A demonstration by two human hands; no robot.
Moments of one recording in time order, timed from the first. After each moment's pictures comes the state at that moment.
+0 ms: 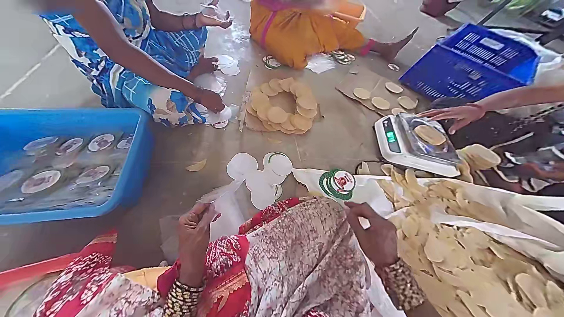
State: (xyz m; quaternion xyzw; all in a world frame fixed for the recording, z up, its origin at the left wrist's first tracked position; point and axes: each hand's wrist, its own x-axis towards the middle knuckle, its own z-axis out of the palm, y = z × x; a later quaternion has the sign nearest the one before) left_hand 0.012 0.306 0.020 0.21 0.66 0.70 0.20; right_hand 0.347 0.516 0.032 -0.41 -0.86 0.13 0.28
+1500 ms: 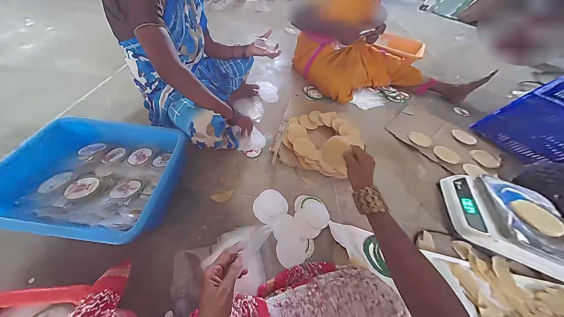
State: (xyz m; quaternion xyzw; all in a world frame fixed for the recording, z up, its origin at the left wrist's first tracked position) left_hand 0.007 0.315 0.011 0.13 0.65 0.69 0.29; right_hand 0.091 0.735 0.048 -0.41 -0.81 0.28 0.32
